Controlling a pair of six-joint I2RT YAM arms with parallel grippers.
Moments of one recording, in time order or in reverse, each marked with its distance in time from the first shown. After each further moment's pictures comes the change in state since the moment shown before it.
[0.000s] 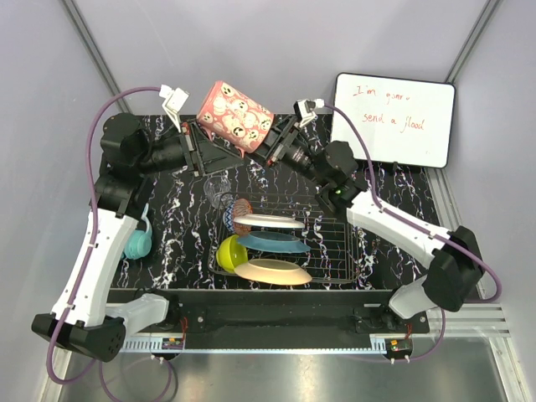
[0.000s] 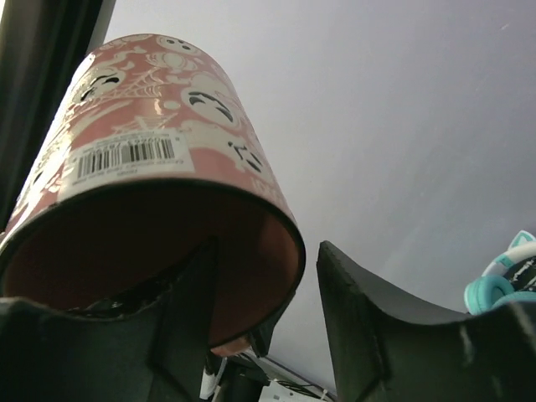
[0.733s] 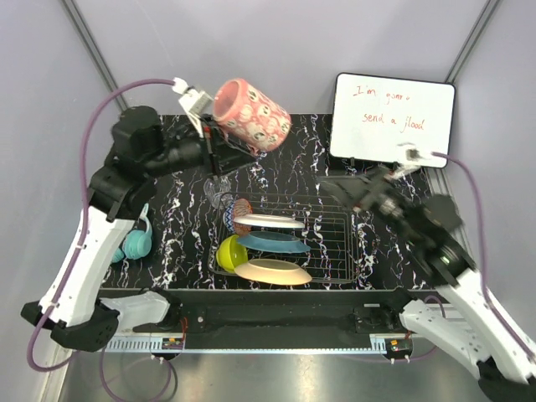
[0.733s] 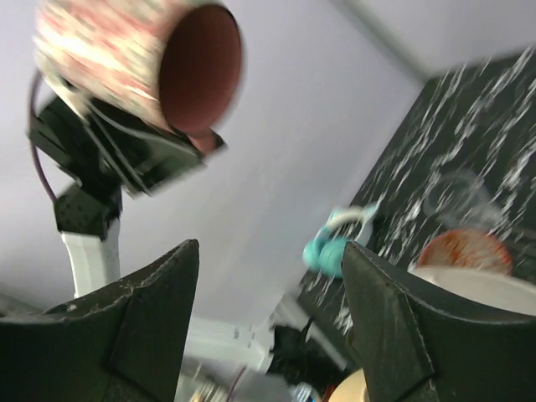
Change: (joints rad) left arm -0.195 0.058 0.259 -0.342 -0.341 0.389; right arm -0.172 -0.708 -0.296 -0.682 0.039 -0.340
